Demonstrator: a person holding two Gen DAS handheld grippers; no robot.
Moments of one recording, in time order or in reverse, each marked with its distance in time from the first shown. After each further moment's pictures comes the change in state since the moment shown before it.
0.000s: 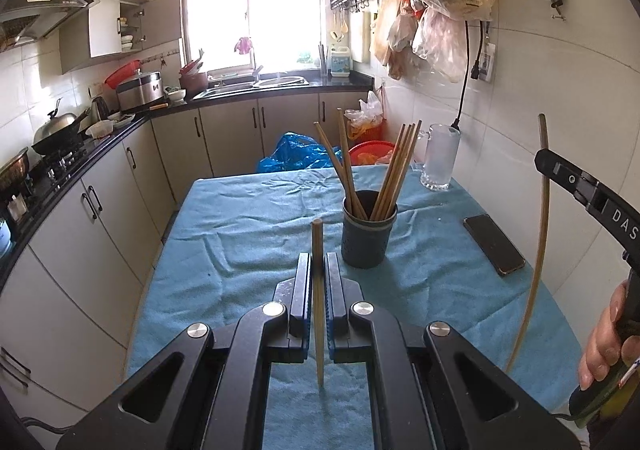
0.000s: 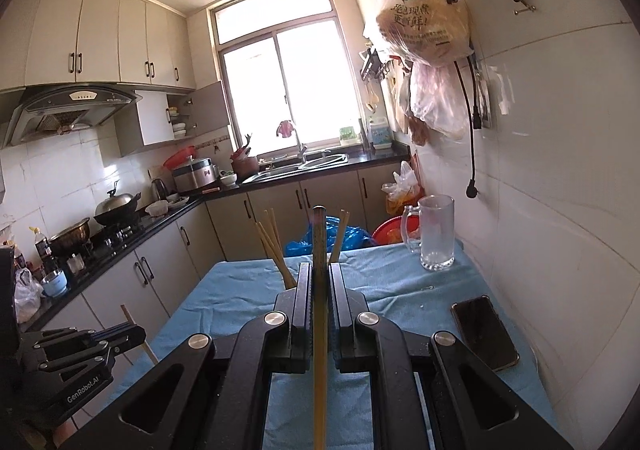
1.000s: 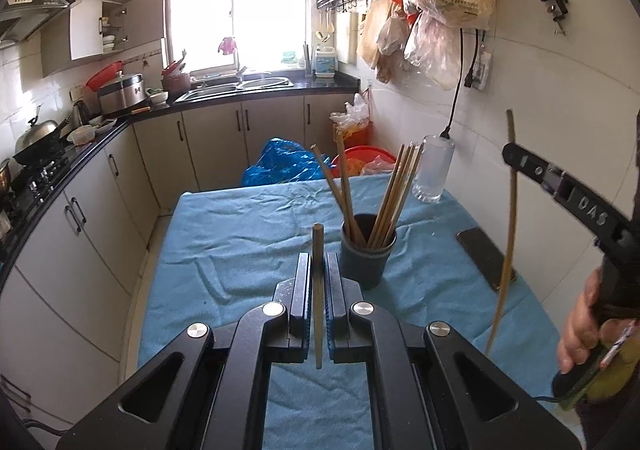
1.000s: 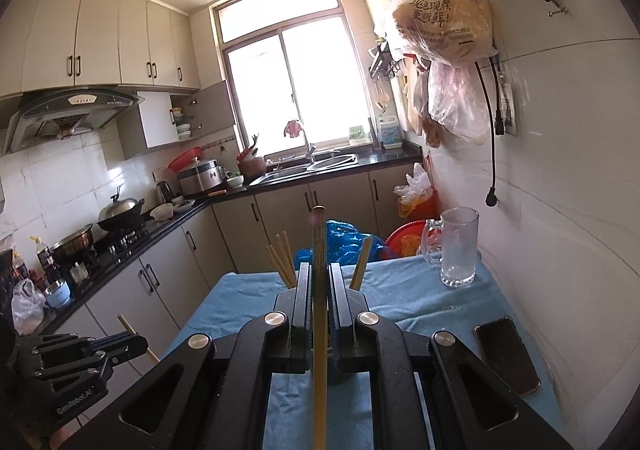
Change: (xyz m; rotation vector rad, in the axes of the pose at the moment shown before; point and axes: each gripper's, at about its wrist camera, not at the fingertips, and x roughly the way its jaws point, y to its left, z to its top) left arm 0.017 0.025 0.046 0.012 0.009 -0.090; right arm 0.050 0.011 0.037 0.014 0.009 0.029
